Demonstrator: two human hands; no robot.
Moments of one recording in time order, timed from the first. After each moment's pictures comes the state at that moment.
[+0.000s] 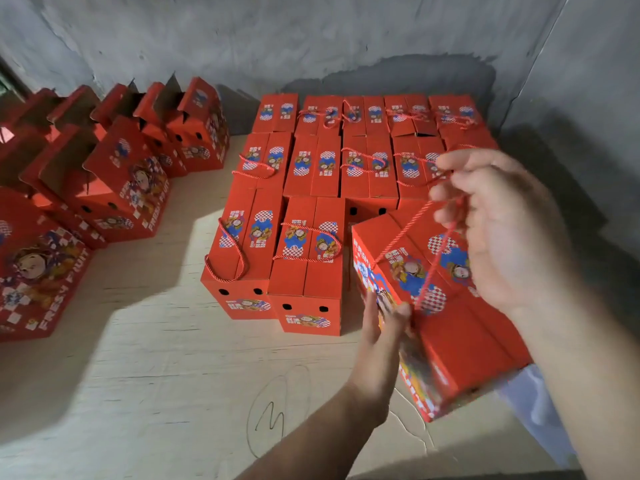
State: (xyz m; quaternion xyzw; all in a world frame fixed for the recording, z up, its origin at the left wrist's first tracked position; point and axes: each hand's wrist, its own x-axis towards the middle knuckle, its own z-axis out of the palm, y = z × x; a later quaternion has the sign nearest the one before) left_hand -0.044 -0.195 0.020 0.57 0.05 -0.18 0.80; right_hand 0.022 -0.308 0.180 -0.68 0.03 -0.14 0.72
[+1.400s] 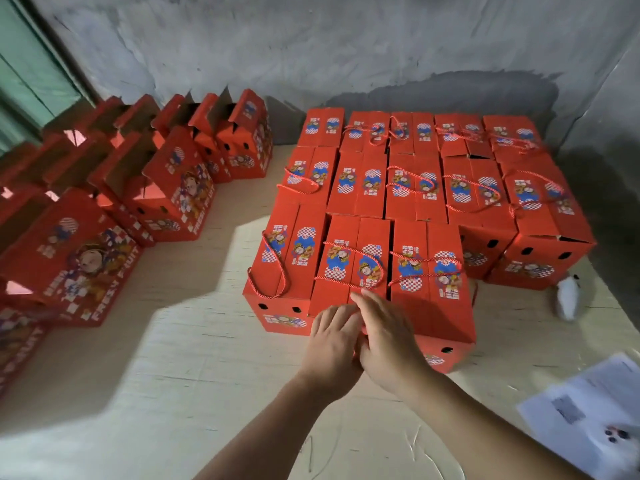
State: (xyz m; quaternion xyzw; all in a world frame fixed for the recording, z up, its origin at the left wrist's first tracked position) left_hand 0.019 -0.073 -0.020 0.95 -0.15 0.06 0.26; right_hand 0.041 -0.208 -0.008 -0.95 -0.16 0.04 0.27
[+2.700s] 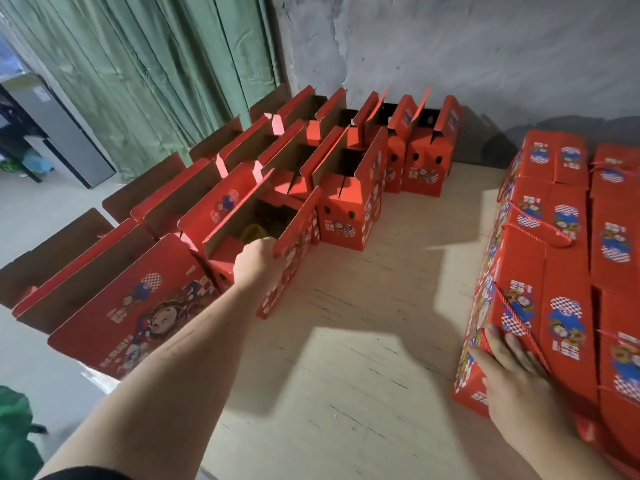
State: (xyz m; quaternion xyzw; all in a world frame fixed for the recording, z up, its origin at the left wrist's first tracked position) left_hand 0.100 0.473 0.014 0.92 0.35 0.11 0.17; right_hand 0.106 0.028 -0.041 -0.97 -0.26 -0.02 0.00
